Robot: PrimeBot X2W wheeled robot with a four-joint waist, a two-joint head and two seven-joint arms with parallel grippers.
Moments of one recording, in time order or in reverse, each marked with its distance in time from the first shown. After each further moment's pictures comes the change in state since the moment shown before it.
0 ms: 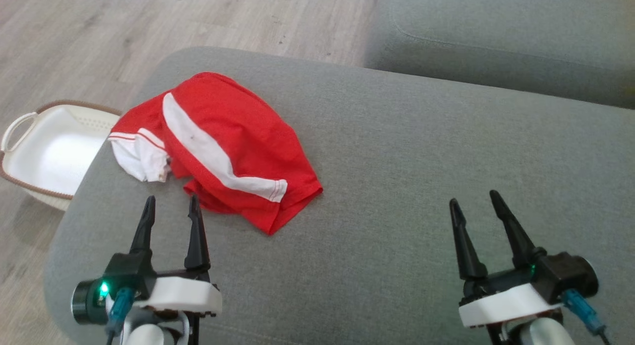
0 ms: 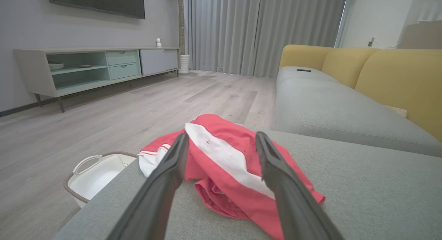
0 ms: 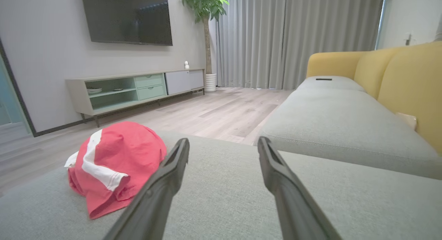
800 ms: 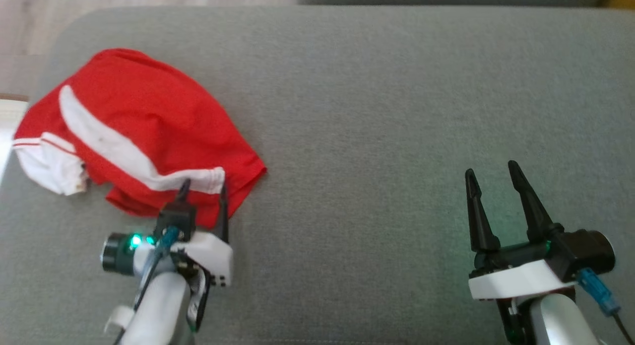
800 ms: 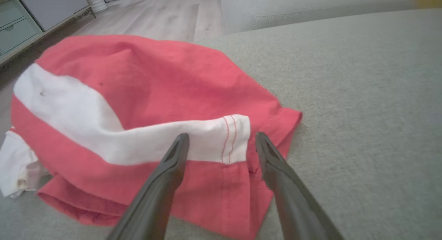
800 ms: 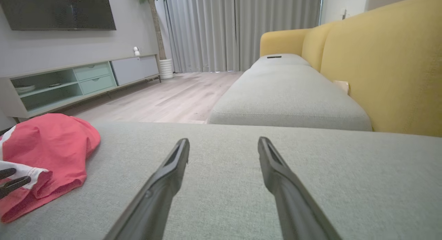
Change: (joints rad) left arm -0.331 0.012 -0.092 0.546 0.086 -0.073 0.000; right arm -0.070 -0.001 -0.052 -0.021 -0.020 0.000 -0.001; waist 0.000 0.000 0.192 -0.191
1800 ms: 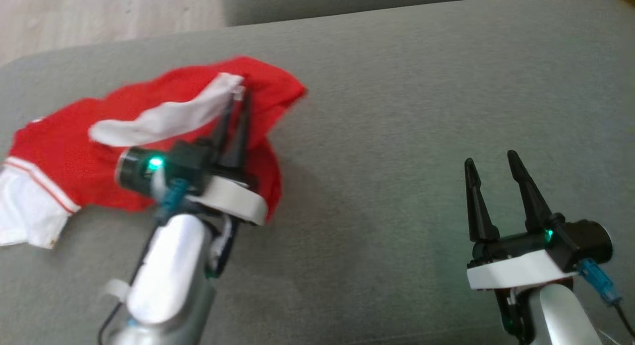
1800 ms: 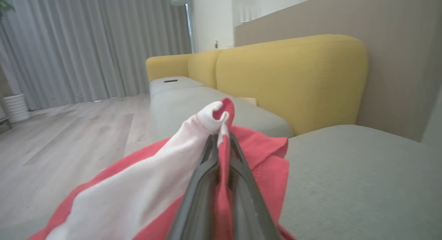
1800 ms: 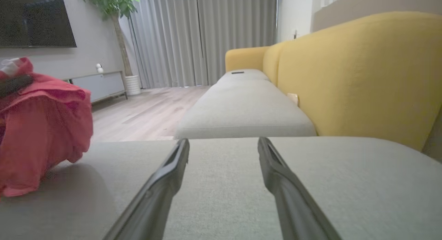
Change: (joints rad) left arm -0.098 -0.011 -0.076 -0.349 -0.050 -0.070 0.001; right arm -0.036 -0.001 0.008 0.013 0.028 0.000 0.000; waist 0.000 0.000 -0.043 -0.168
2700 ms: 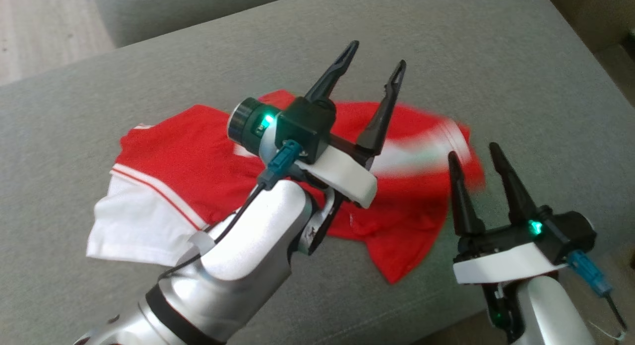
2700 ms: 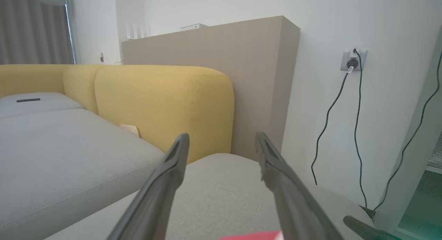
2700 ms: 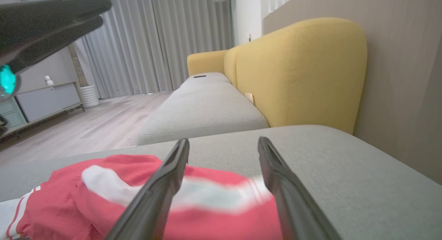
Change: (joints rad) left arm -0.319 -0.010 -0.542 -0.002 -0.381 0.250 -0.003; right arm -0.033 -0.001 0.066 0.005 0.054 0.000 0.000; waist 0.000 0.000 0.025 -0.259
